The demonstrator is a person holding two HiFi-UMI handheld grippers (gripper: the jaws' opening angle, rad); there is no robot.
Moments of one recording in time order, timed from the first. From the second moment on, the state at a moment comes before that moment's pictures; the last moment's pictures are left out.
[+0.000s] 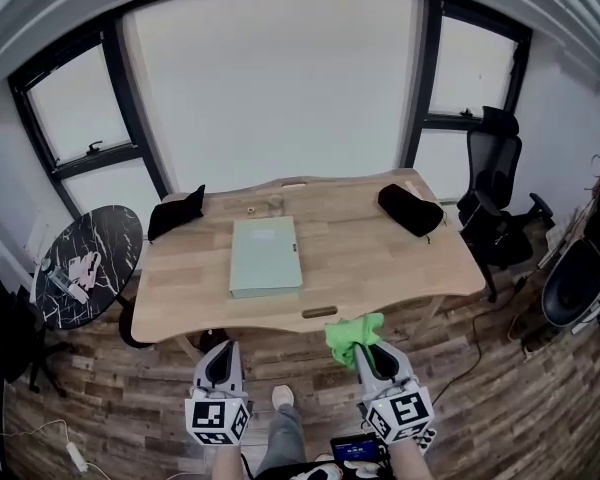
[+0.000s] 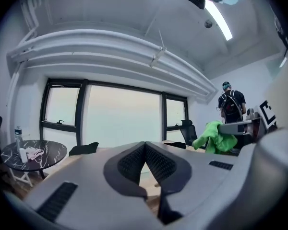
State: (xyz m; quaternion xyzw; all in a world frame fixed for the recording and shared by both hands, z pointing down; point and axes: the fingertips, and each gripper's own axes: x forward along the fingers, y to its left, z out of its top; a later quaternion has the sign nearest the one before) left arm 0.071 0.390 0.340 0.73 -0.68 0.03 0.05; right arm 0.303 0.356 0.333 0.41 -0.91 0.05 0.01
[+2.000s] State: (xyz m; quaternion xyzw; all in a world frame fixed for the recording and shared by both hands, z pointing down) left arm -0.132 -0.001 0.425 0.76 -0.64 0.06 0.10; right arm 0.103 -0.013 0.387 0.44 -0.89 0.06 0.08
